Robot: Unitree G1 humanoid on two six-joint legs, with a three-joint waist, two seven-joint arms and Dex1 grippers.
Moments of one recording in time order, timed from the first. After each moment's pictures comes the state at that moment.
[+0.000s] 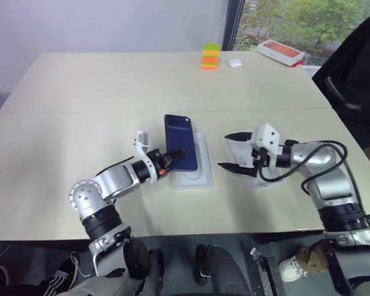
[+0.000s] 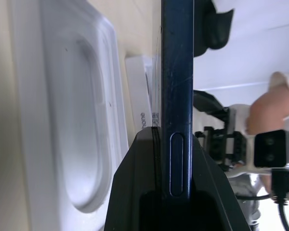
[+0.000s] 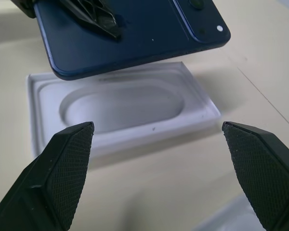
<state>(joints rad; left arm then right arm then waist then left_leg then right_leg) -0.59 -0.15 0.71 -0.08 -1.25 1.59 0.27 -0.47 -0.66 0.02 0.07 0.24 0.14 1.17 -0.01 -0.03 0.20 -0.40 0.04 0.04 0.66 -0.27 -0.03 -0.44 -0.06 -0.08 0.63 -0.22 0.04</state>
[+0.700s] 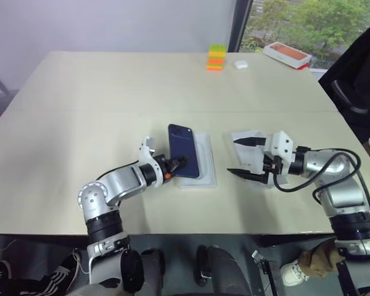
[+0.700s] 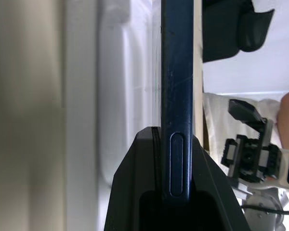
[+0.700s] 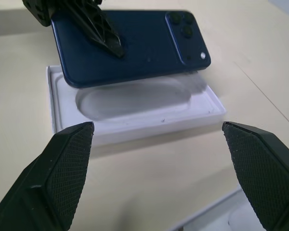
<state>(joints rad) -0.51 -0.04 0.46 0.01 -1.51 1.40 0.51 -0.41 -0.69 0.00 0.08 0.28 0.05 1.16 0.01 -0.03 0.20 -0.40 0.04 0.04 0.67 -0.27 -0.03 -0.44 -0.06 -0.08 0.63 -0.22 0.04</state>
